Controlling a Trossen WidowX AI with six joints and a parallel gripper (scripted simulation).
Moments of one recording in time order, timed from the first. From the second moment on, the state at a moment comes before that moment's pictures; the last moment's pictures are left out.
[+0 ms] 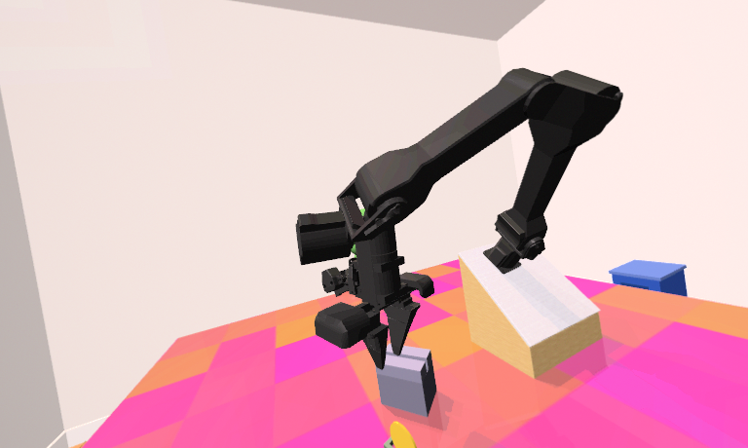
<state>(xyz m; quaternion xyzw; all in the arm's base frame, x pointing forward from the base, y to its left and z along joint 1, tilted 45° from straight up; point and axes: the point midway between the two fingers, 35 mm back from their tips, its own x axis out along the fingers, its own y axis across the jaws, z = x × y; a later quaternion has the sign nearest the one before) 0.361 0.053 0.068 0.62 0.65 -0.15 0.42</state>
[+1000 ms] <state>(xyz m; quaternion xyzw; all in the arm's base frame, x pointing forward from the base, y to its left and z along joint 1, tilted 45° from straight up) 0.373 0.116 0.028 0.63 0.66 -0.16 0.38</state>
